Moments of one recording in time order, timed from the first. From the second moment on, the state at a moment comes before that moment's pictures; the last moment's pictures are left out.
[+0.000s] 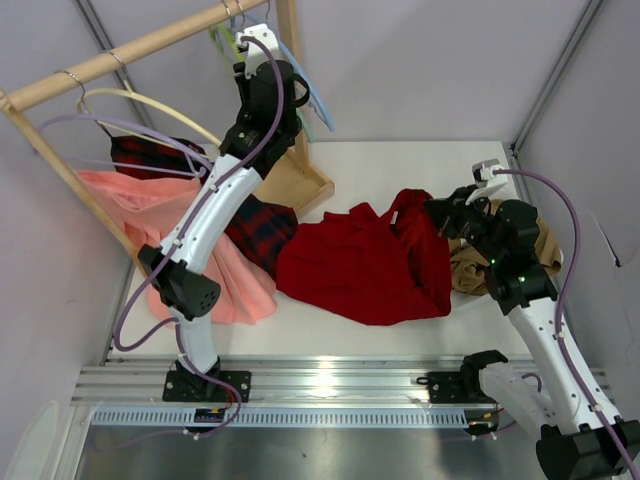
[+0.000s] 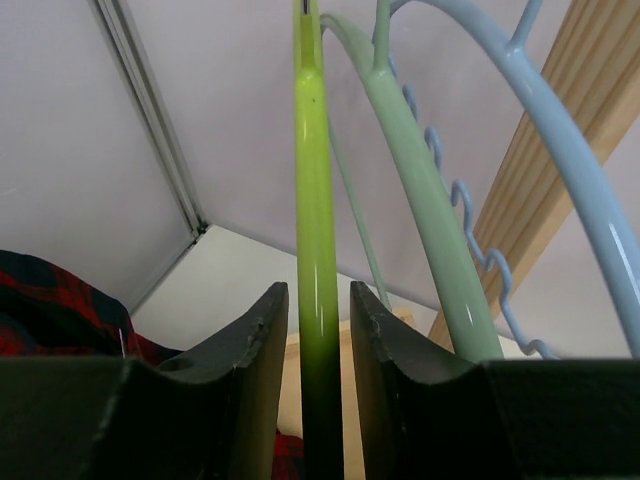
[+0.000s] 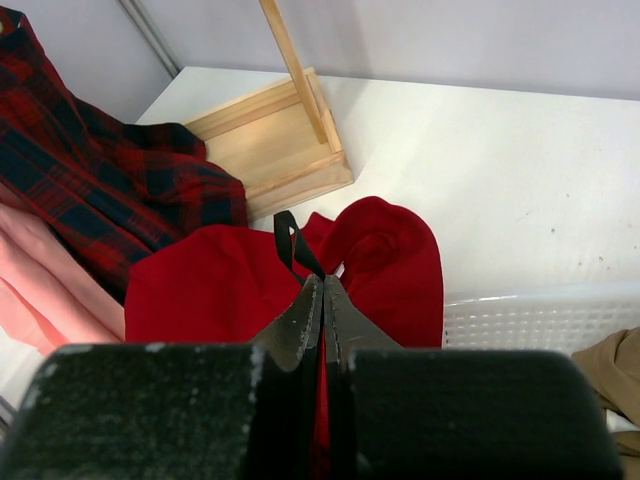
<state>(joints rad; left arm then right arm) -0.56 1.89 2.21 -0.34 -1.01 -0.04 0.21 0.84 0.87 -0.12 -0.30 0.24</state>
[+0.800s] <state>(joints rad) -0.57 1.83 2.18 -0.39 -1.01 0.02 0.21 0.84 0.87 -0.13 -0.30 0.24</state>
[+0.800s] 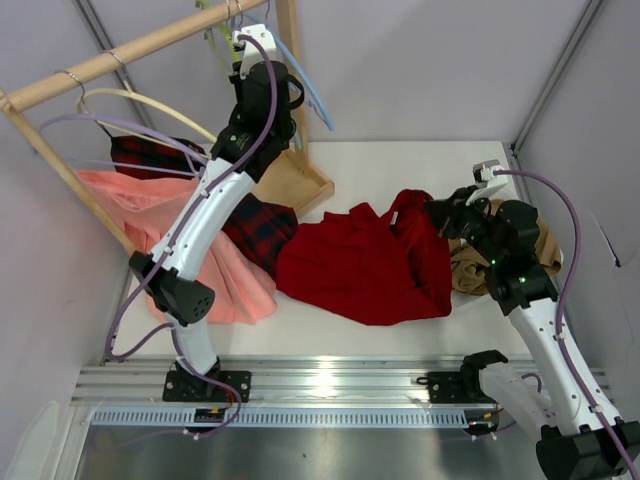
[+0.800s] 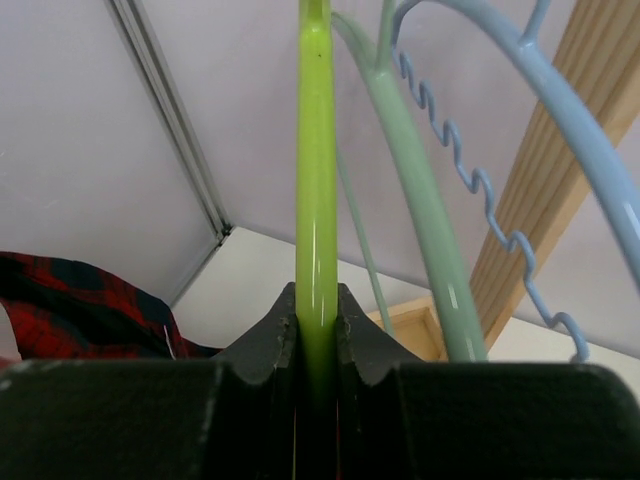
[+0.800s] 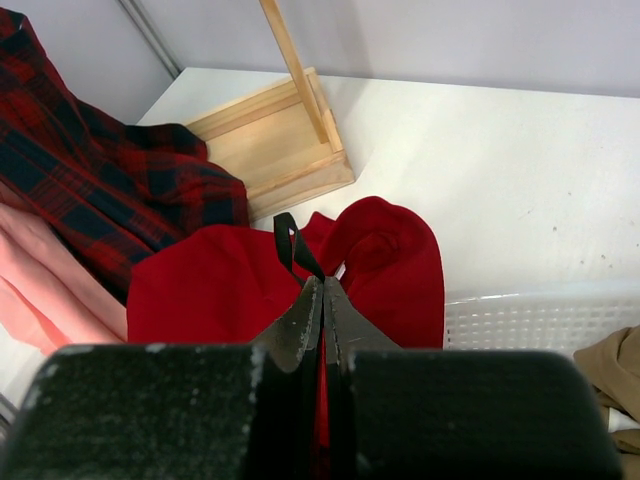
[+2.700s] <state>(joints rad) -0.70 0.77 1.79 -1.05 -0.44 -0.37 0.26 0.99 0.87 -0.02 -0.23 0.28</state>
